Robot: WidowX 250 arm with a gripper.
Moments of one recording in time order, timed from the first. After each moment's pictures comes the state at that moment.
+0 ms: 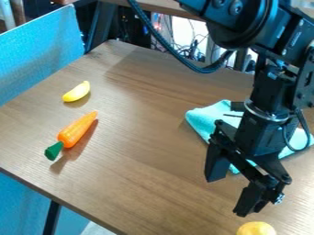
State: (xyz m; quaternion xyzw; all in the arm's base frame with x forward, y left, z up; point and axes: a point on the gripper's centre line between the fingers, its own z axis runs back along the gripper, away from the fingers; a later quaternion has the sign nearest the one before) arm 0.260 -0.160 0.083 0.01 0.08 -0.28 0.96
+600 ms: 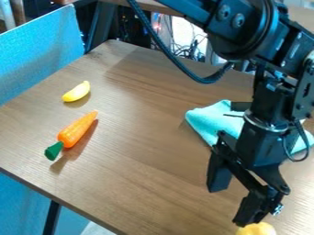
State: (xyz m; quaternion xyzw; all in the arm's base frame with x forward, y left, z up) arm 0.256 -0.166 0.072 -0.01 0.09 -0.31 0.94
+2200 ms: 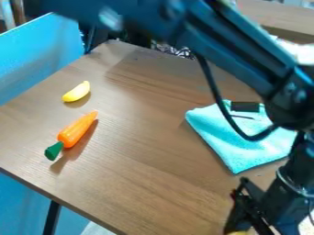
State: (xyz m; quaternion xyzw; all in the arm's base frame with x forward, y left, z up) arm 0.237 -0.192 0.034 0.05 0.15 -0.33 0.93
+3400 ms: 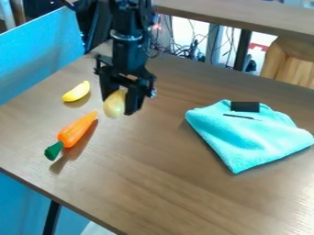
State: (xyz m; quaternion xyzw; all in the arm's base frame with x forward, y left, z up) arm 0.328 0.035 0.091 0.03 0.03 -0.02 1.00
